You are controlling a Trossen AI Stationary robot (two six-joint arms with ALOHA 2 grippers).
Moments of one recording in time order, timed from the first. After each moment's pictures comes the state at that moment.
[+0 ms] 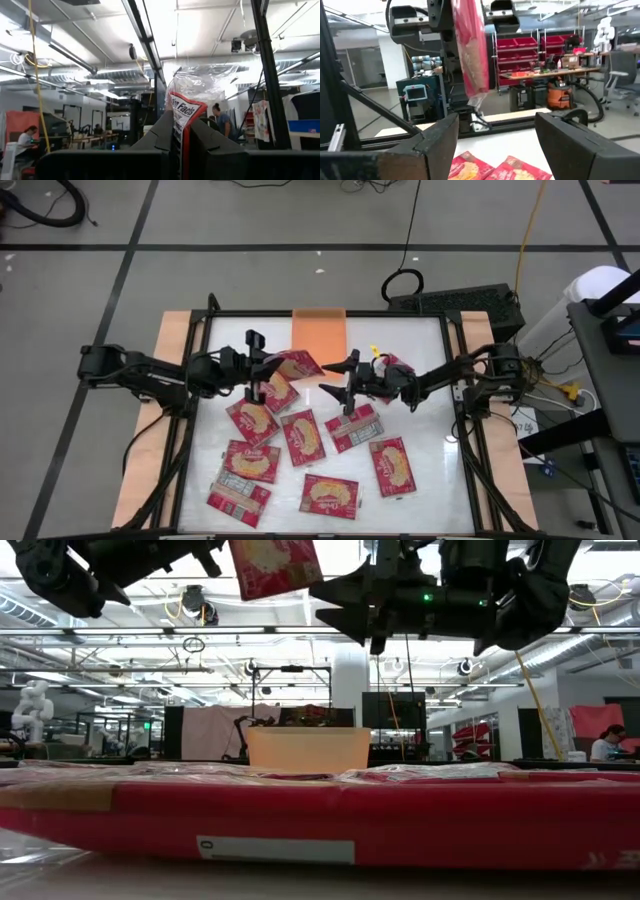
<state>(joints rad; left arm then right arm) 0.06 1.26 0.43 1.45 0.04 0.05 -0.03 1.72 0.61 1.29 0.09 0.09</state>
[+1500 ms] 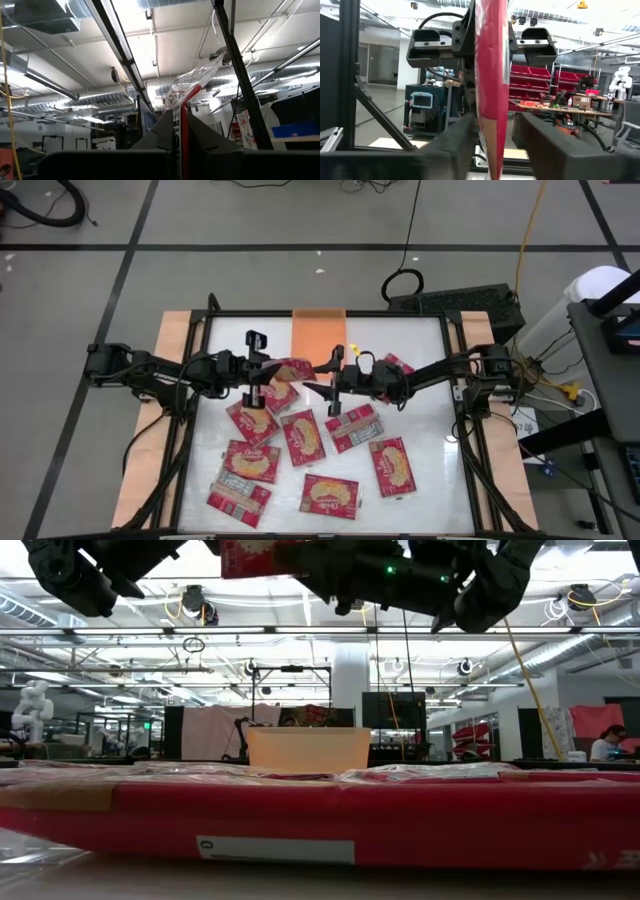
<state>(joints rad) 0.06 1.32 0.48 1.56 0.15 0.11 -0.02 1.79 0.83 1.25 0.00 -0.10</state>
